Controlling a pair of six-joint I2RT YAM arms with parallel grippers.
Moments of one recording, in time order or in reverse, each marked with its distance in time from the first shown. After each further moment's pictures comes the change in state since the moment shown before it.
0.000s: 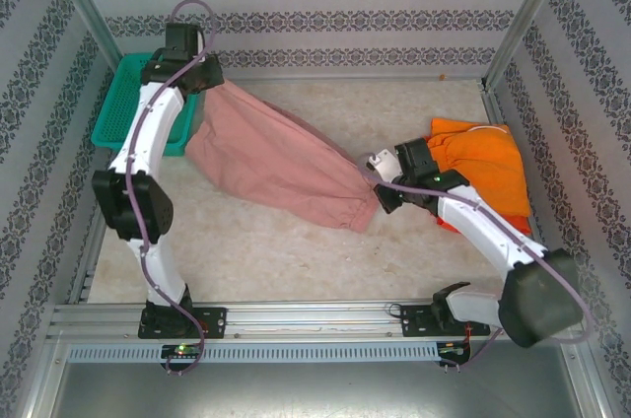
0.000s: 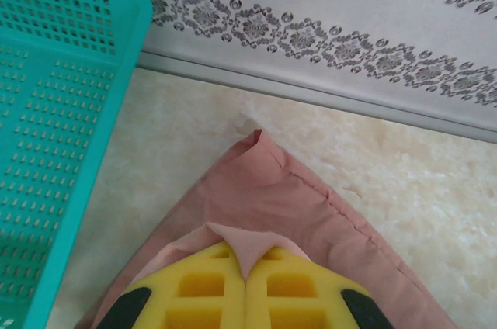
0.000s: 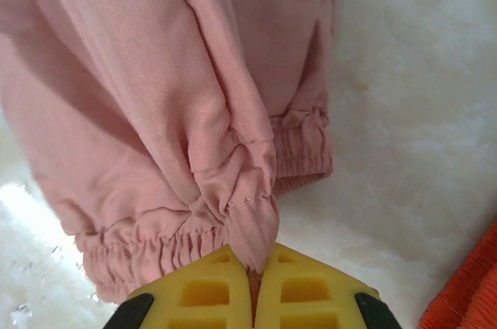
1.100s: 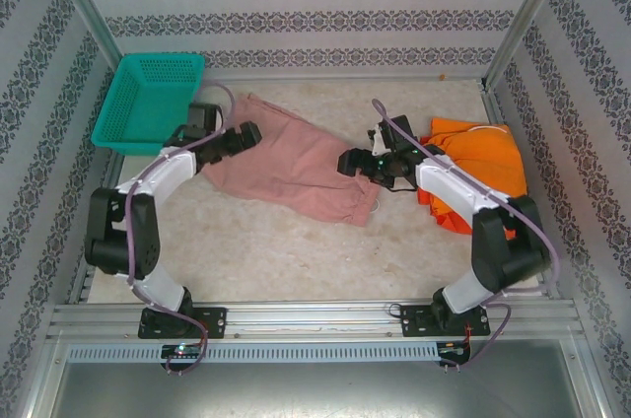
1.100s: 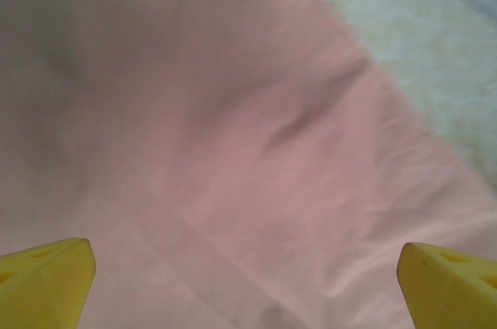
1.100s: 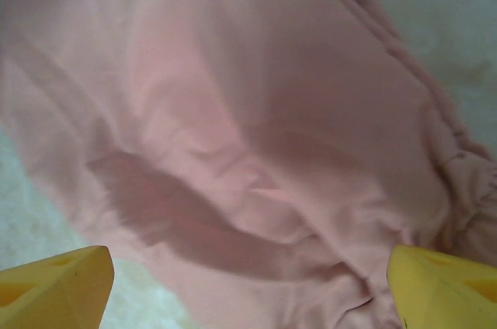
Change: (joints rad) left arm -0.070 -0.282 -0.949 0.567 0.245 -0.236; right arm -0.014 0.319 0.180 0.129 -0.211 0.808
